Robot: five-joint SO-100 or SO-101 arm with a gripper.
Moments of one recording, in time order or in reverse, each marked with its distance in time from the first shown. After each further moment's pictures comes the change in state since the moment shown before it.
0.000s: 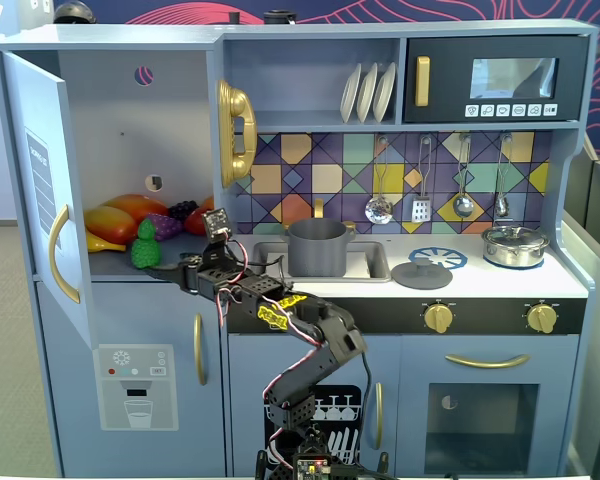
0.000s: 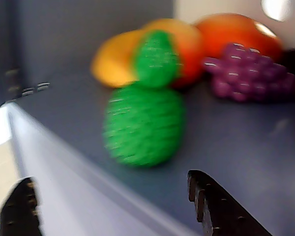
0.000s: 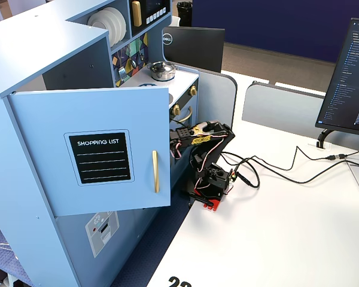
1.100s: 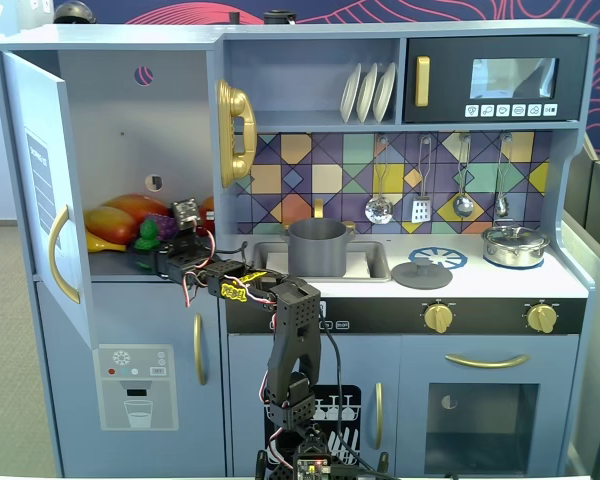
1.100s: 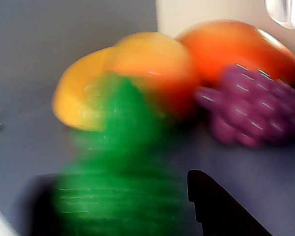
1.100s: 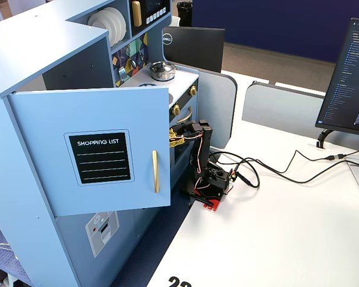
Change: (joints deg) arm -0.3 -34.2 -28.5 -6.8 0.1
